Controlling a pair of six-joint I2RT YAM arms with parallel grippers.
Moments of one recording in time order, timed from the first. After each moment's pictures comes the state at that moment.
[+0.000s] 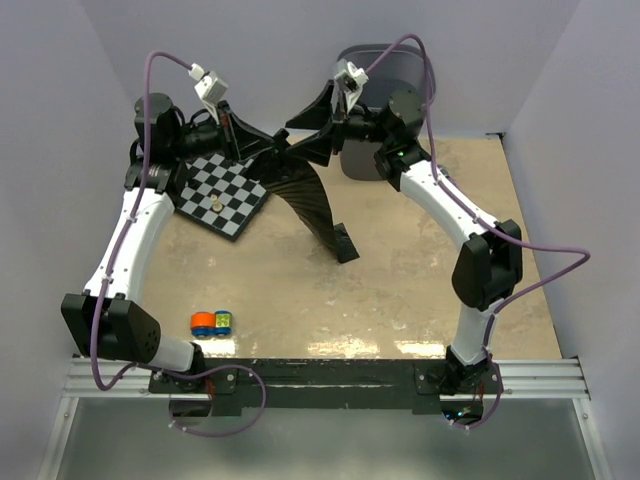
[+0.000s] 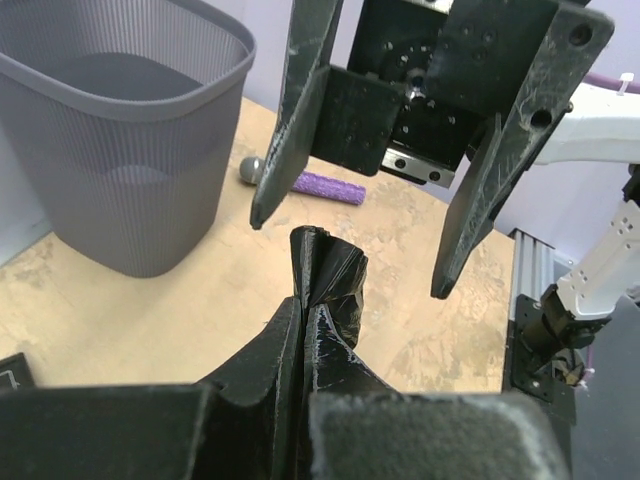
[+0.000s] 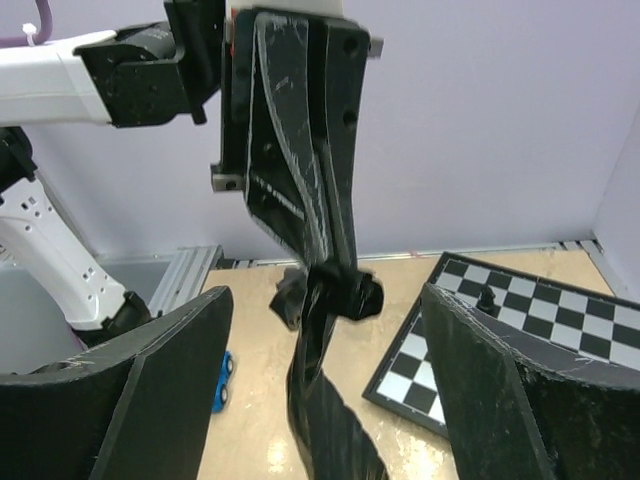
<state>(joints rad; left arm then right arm) -0.10 1.45 1.48 -0.06 1.05 -0.26 0.48 1.88 1.75 0.55 -1.09 0.50</state>
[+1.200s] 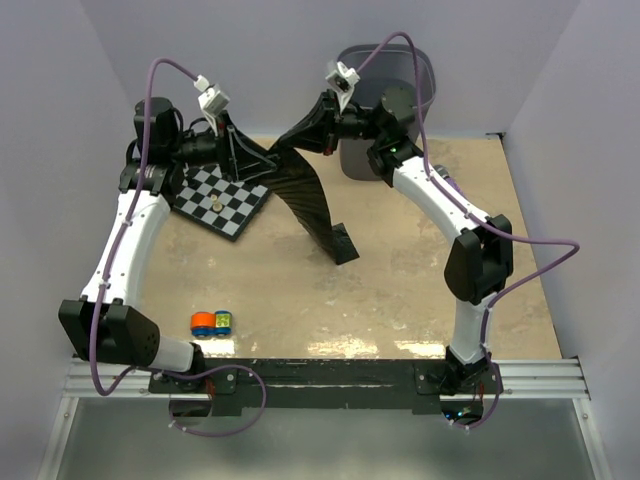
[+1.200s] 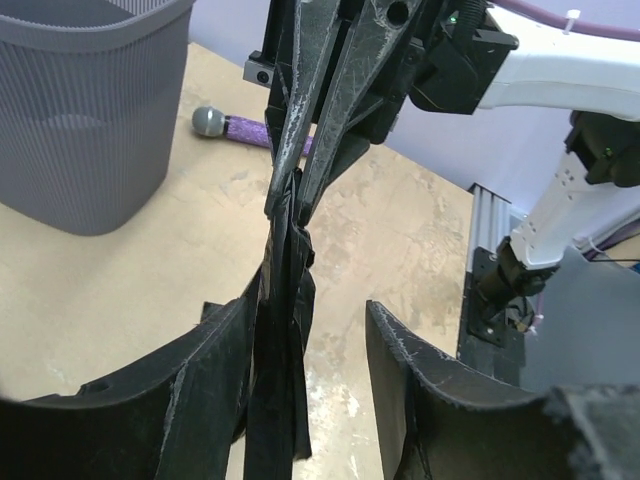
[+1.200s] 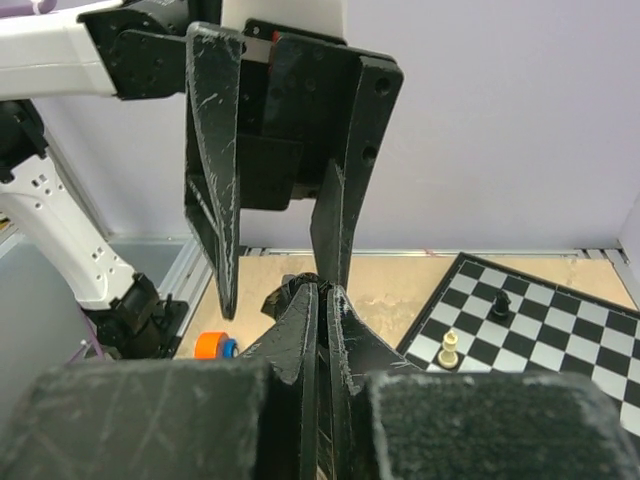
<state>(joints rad) -0.09 1.42 1.48 -0.26 1.14 -0.15 0.49 1.94 1.83 0.55 -1.14 0.50</state>
